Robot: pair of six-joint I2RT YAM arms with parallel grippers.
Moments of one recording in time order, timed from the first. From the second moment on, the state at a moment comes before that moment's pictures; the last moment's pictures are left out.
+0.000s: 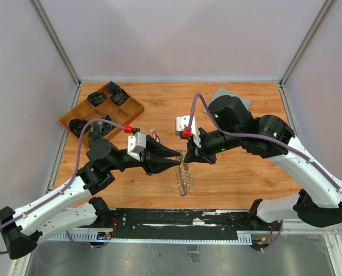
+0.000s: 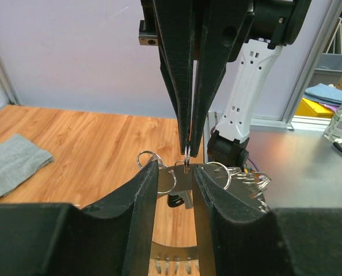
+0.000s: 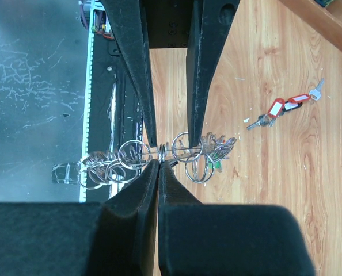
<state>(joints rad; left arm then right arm) -0.87 0.79 0.69 0.34 0.58 -0.17 1.00 1.29 1.78 -1.17 -0.49 -0.38</state>
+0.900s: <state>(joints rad) -0.88 0.84 0.72 0.30 0.60 -0.15 1.01 1.36 1.84 -1.25 -0.43 -0.40</state>
